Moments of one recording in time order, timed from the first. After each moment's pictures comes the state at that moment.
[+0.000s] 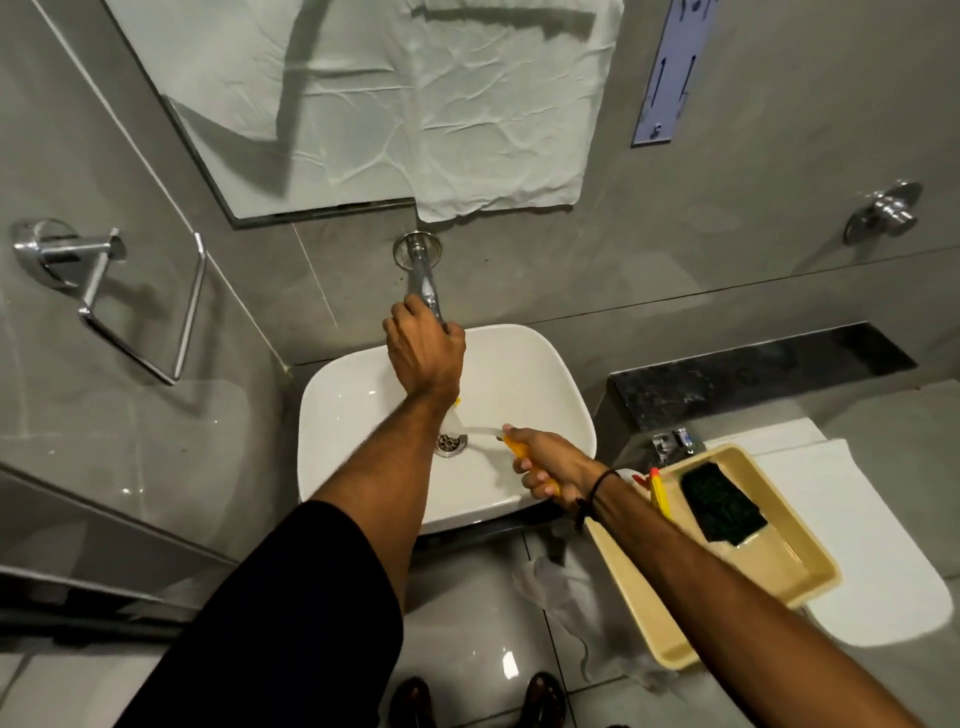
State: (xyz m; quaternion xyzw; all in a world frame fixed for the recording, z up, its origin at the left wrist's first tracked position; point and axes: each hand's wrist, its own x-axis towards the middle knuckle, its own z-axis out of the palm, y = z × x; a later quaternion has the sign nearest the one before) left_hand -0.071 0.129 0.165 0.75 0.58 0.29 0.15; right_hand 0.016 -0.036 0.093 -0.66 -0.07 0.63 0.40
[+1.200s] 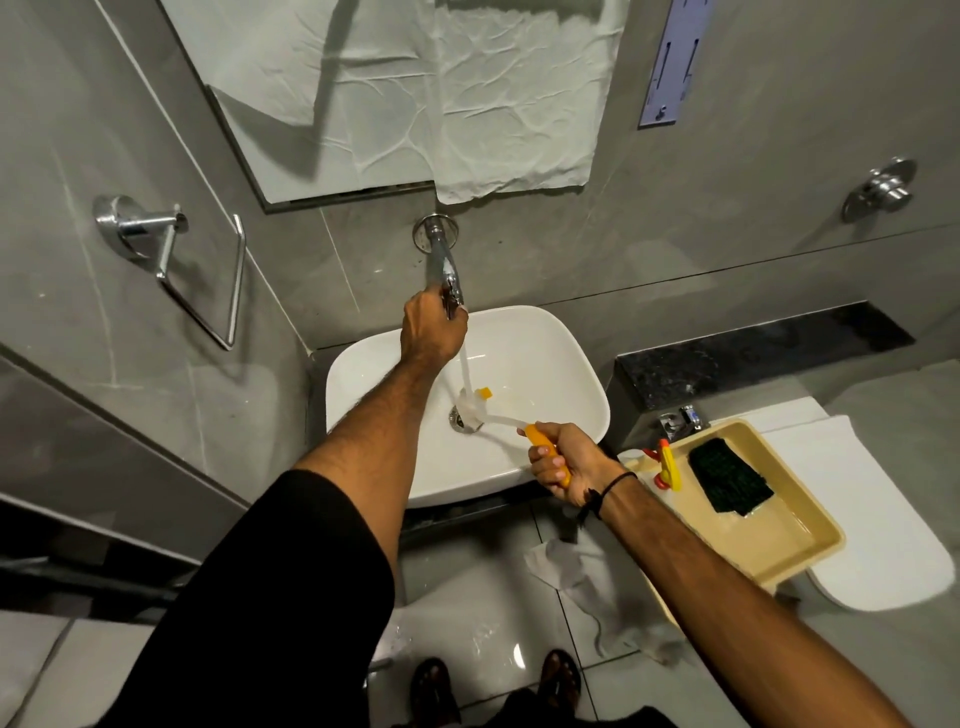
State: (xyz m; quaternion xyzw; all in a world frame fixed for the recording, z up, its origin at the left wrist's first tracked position) left_hand -0.108 0.145 0.171 0.78 0.48 0.27 0.30; right_hand -0.023 -0.067 0.098 -0.54 0.08 0.66 0.52
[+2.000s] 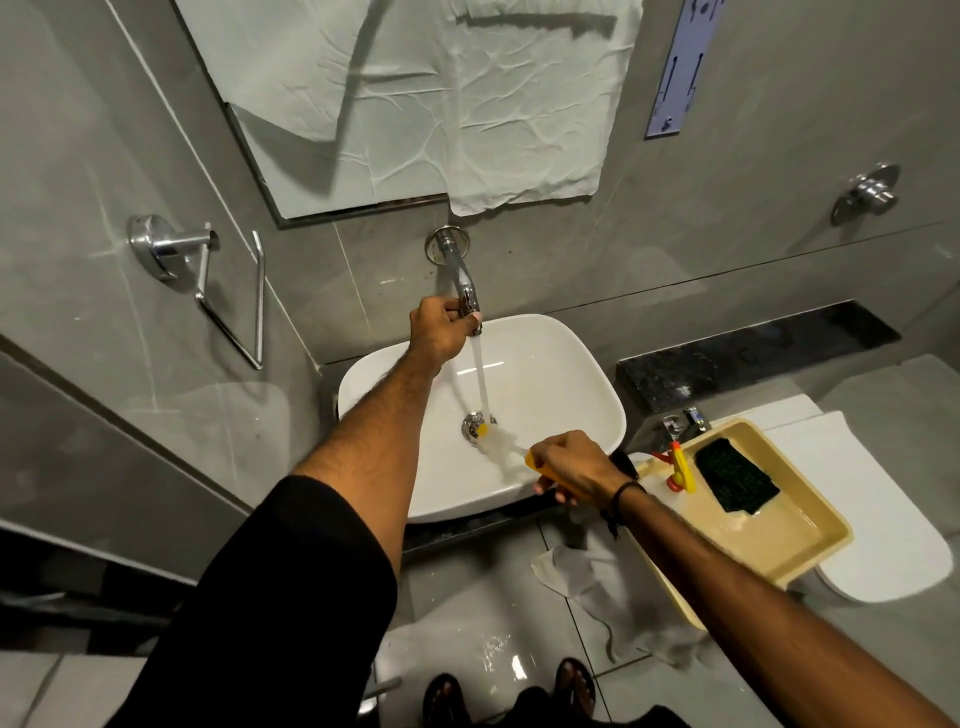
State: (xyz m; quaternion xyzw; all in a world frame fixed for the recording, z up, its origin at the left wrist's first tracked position) left_hand -0.109 0.186 0.162 0.71 0.45 0.26 0.47; right_hand -0.053 -0.055 0.114 -0.81 -0.18 0.44 0.33
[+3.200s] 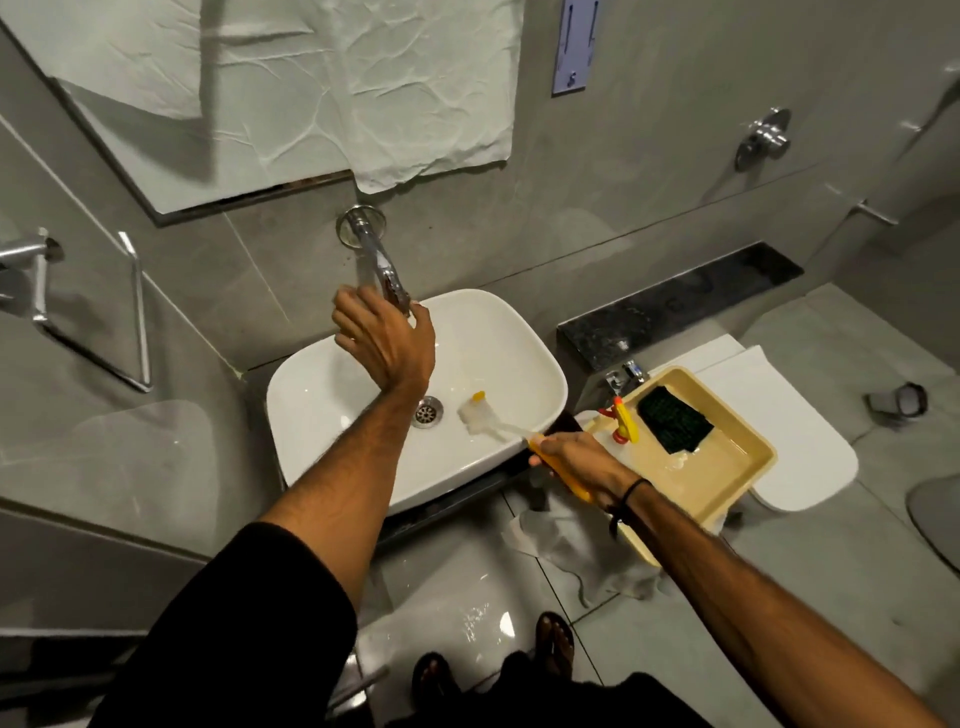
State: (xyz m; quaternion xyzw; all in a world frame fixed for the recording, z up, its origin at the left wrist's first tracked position) left_hand -0.096 0.122 0.141 0.76 0.56 0.32 0.11; right_hand -0.026 -0.124 0.081 -0.76 -0.06 0.47 0.45
